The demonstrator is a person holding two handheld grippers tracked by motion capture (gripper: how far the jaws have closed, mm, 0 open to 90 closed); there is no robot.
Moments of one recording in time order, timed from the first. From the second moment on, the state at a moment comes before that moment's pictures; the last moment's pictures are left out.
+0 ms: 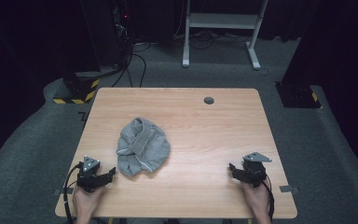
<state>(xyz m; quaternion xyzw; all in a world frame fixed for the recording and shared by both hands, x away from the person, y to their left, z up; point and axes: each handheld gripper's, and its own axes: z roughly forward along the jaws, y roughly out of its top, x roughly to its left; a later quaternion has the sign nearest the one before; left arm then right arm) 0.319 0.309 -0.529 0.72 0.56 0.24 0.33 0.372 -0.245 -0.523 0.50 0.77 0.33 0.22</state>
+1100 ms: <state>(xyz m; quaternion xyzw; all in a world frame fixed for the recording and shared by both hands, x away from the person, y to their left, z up) 0.320 0.301 -0.527 0.72 0.56 0.23 0.34 0.372 -0.245 -0.523 0.50 0.77 0.33 0.22</state>
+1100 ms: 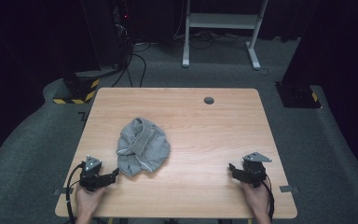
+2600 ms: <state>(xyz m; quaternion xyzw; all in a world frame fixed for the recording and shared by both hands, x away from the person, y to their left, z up) 0.358 0.263 -0.514 0.72 0.55 0.23 0.36 0.371 -0.245 -0.523 0.50 0.77 0.33 0.22</state>
